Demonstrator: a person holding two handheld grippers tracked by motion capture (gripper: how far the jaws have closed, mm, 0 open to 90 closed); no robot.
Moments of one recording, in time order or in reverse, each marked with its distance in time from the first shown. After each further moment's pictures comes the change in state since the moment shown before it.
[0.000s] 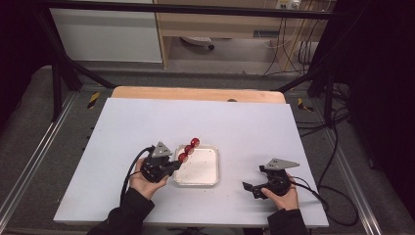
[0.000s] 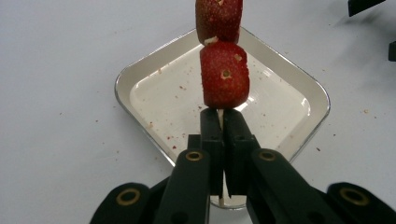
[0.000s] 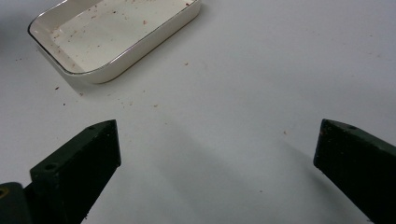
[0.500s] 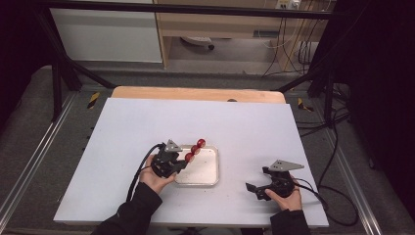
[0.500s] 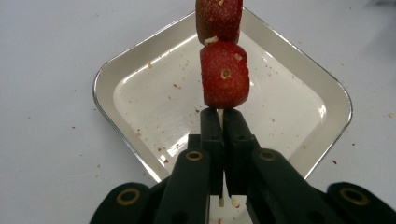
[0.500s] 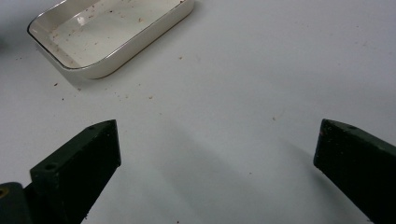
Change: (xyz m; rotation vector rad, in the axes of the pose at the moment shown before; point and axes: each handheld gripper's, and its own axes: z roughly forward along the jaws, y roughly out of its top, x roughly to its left) left arm -0.001 0.009 0.029 0.092 0.002 -0.015; right arm -0.005 -0.007 -0.007 -0.010 -0.002 0.017
